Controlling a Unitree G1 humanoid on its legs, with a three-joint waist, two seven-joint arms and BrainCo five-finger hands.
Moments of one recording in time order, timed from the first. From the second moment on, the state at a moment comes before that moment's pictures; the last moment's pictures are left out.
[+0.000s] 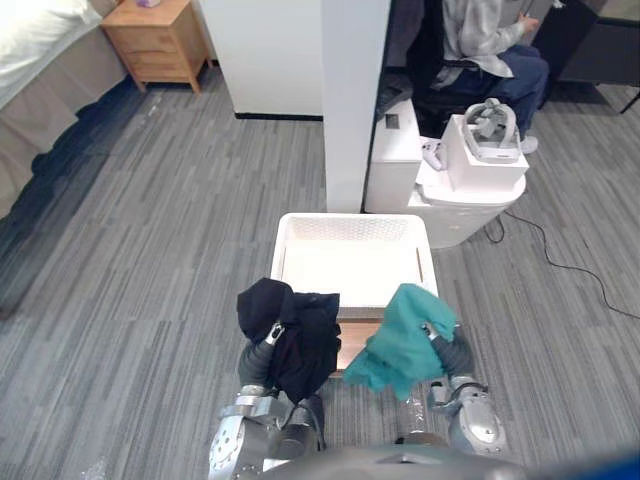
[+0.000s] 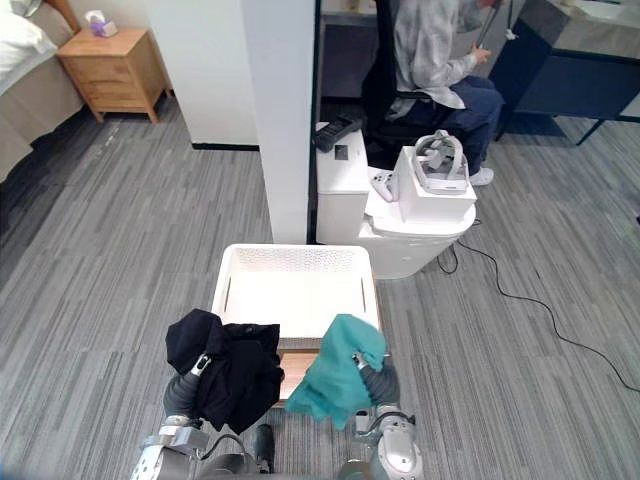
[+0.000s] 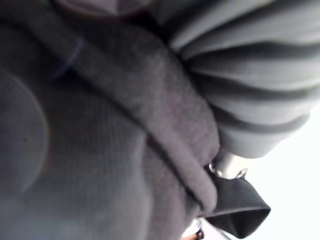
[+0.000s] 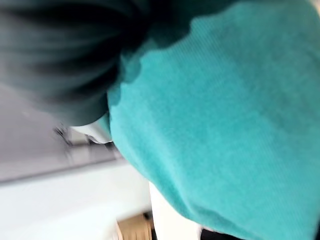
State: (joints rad) left arm 0.44 0.12 -0.19 0.11 -0.70 -0.36 -0.21; right arm 0.35 -0.10 0.21 0.11 0.17 -0.28 -0.24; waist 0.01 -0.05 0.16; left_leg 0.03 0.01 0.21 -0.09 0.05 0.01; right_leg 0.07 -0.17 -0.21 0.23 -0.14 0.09
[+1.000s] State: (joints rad) left arm 0.31 0.11 -0.11 0.13 -0.66 -0.16 -0.14; right arm -0.34 -0.22 0.15 -0.03 0.11 0.08 -0.08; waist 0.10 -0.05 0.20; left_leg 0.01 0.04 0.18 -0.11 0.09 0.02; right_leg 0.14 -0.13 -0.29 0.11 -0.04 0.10
